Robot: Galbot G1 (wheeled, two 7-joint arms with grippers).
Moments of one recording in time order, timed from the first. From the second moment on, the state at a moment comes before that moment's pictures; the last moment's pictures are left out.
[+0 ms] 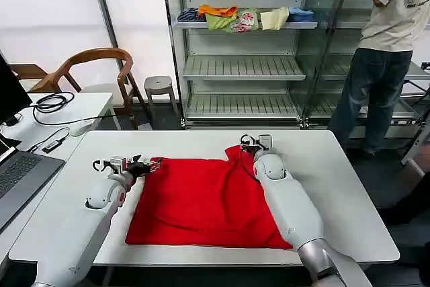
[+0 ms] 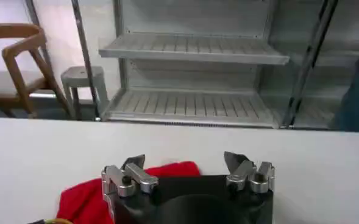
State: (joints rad) left arm 0.64 -1.06 -0.16 -1.20 -0.55 0.39 0.07; right arm -0.38 1.50 0.17 0.89 0.34 -0.42 0.19
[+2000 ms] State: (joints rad) left arm 0.70 -1.04 -0.20 -1.26 -0.58 0.37 0.11; right arm -0.51 1.39 0.14 1.15 0.44 -0.46 0.16
